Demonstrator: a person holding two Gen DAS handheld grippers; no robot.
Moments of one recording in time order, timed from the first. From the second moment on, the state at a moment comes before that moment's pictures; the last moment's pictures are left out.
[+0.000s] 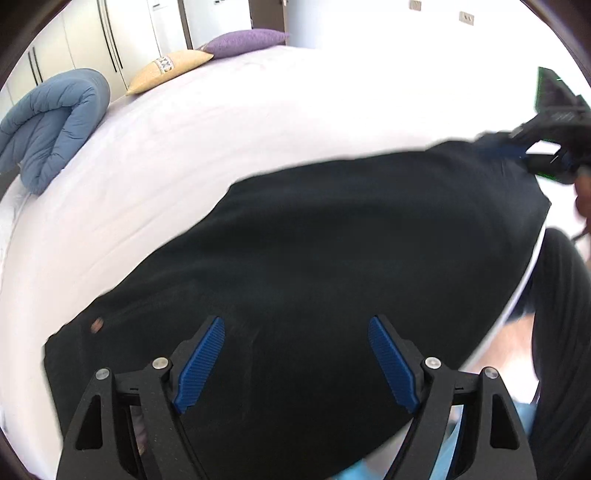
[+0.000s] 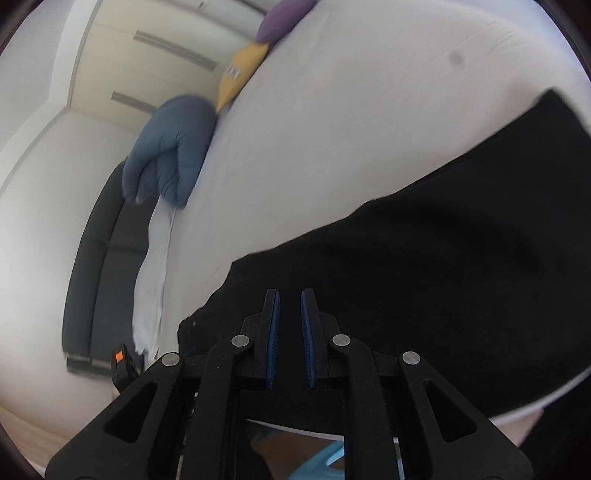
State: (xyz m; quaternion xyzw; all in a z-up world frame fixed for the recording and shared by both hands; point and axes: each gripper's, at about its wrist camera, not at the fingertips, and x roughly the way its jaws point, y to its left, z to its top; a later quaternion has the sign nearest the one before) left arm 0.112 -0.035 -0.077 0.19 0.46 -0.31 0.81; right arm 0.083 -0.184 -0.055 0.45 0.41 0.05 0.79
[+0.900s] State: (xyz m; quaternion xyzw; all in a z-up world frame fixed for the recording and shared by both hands) left arm 0.113 -0.077 -0.088 0.16 0.46 -0.32 0.81; right arm 0.024 -0.321 -0.052 0.48 0.28 -0.12 0.82
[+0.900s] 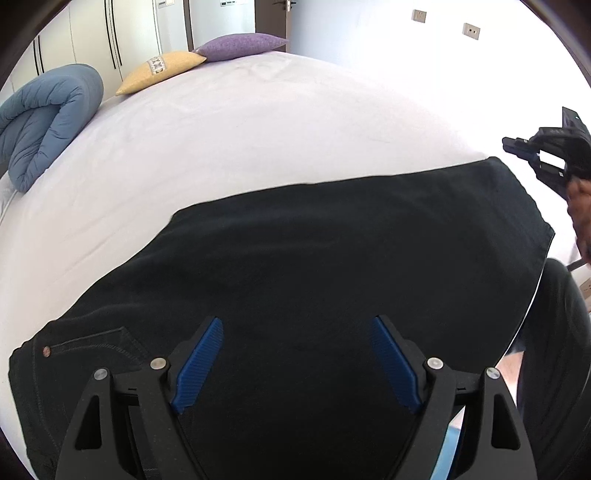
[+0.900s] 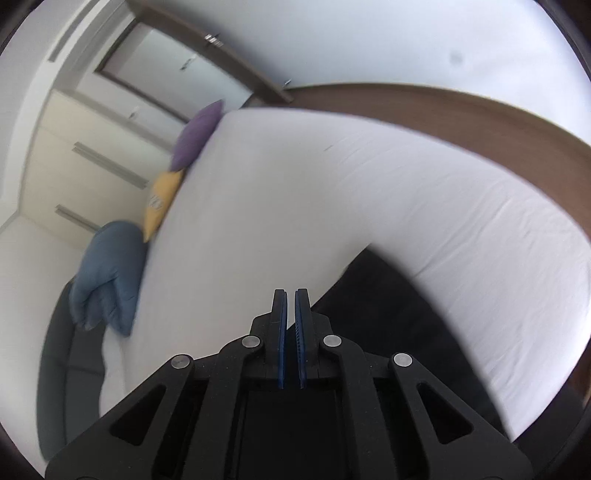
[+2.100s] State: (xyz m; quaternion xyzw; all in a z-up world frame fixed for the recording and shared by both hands) left arm 0.137 -0.142 -0.123 0.11 0.51 -0.41 0.75; right arm 0.102 -0.226 -0.156 0.54 0.37 -0.04 0.75
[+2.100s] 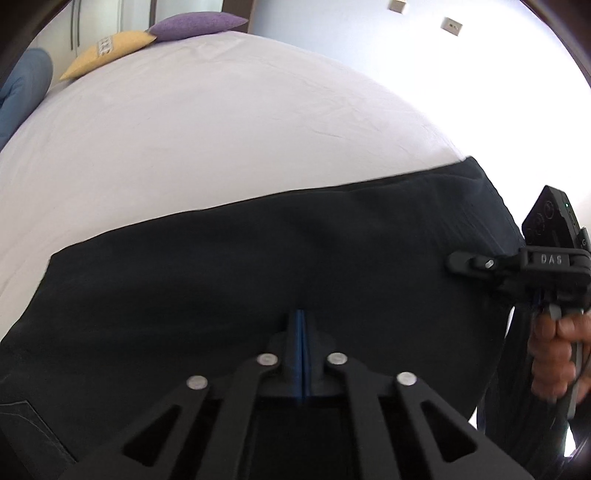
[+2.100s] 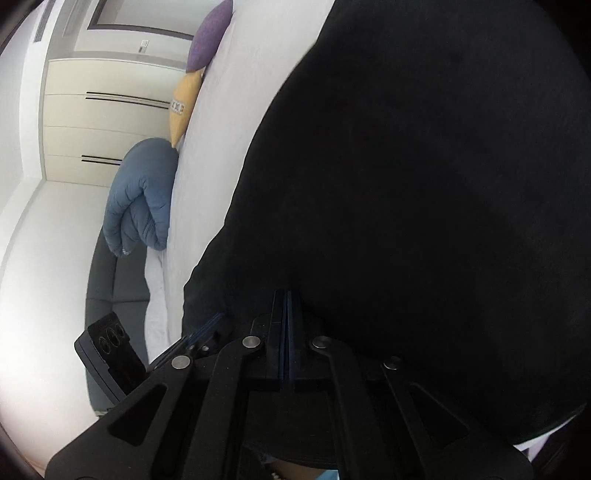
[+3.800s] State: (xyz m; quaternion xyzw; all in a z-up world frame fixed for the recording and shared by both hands) left arm 0.058 -0.029 -0.122 0.04 0.50 -0.28 0.82; right arm -0.122 -0.329 -0.185 0.70 0.21 -0.16 0.67
